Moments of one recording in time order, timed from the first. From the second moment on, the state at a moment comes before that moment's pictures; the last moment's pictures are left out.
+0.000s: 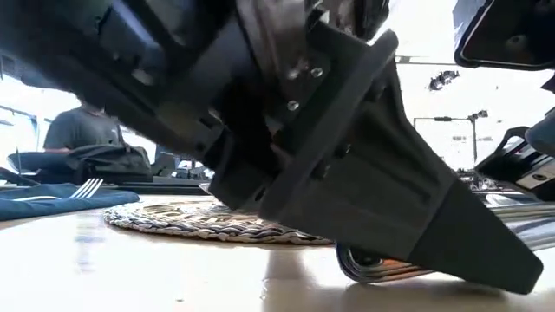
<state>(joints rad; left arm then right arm) -0.56 2.31 1.33 0.38 -0.26 -0.38 0.73 2.01 1.05 -0.02 0.12 0.85</state>
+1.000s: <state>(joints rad) -0.55 2.24 1.21 0.62 -0.30 -0.50 1.06 1.61 1.04 -0.53 0.77 1.14</state>
